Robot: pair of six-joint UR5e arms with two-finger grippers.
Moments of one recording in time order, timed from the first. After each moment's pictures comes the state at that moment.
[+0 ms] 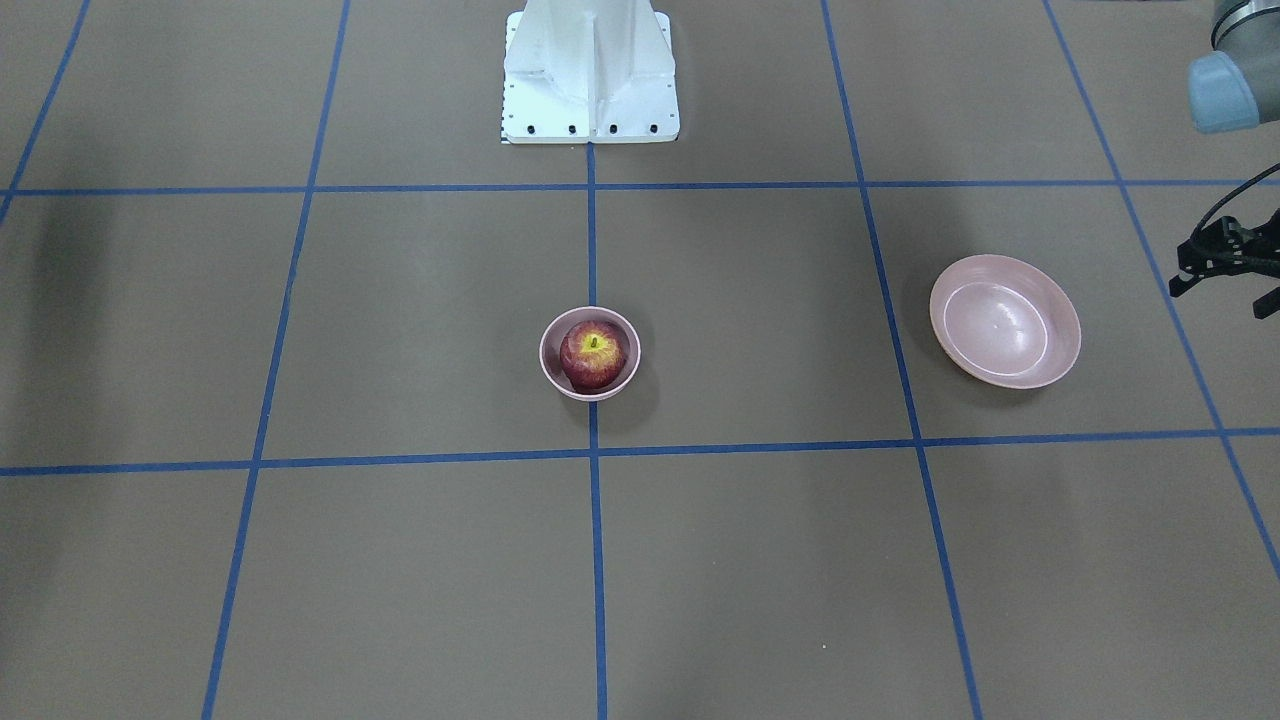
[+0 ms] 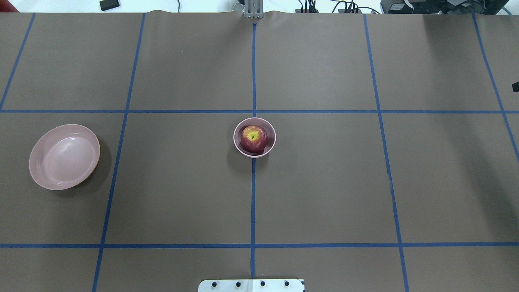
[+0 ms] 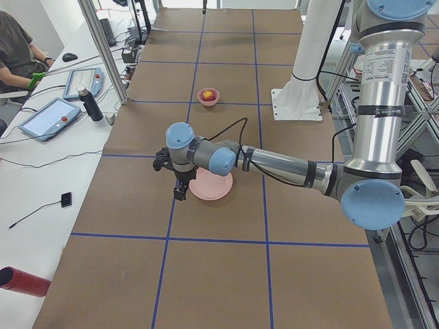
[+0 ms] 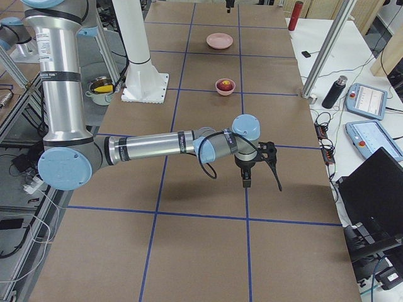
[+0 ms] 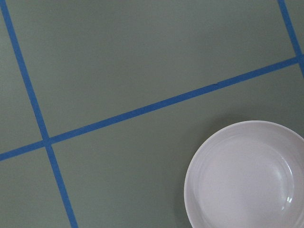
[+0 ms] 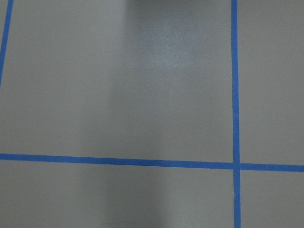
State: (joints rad) left arm -1.32 -1.59 -1.74 -1.72 -2.34 -0.09; right arm 1.41 -1.52 1.66 -1.34 2.34 0.33
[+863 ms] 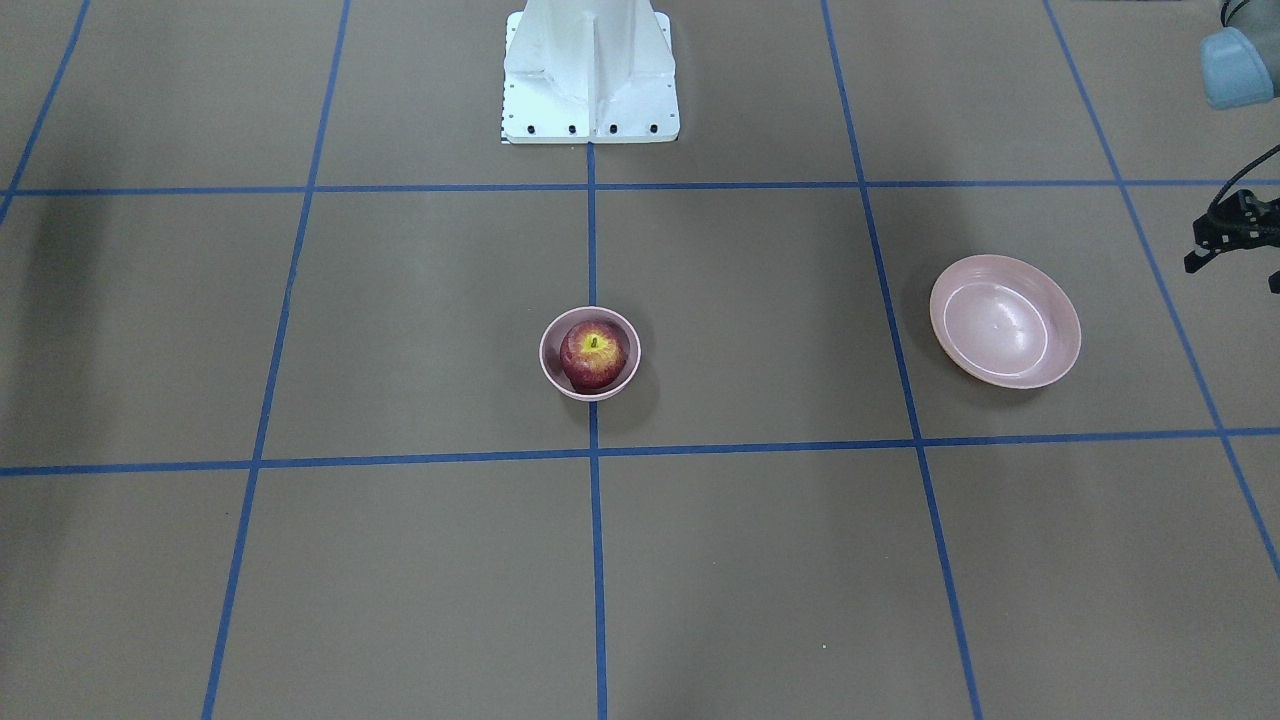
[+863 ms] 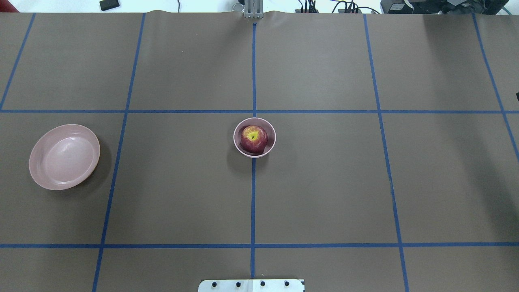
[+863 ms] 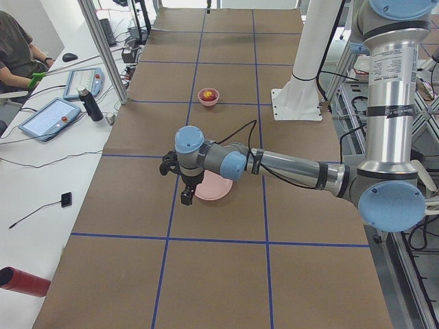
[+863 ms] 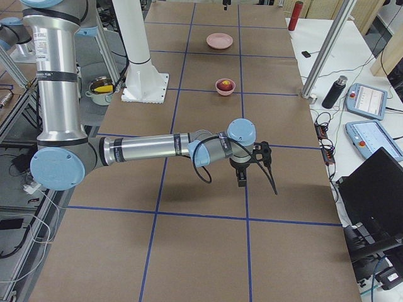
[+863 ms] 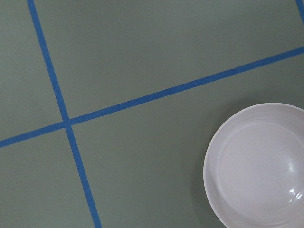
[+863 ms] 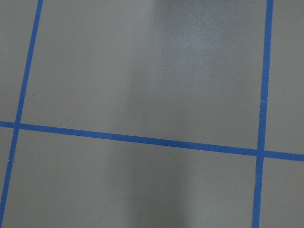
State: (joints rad) left arm -1.34 -1.52 -1.77 -1.73 -2.34 -0.09; right arm 1.43 -1.57 1.69 -1.29 2.41 0.28
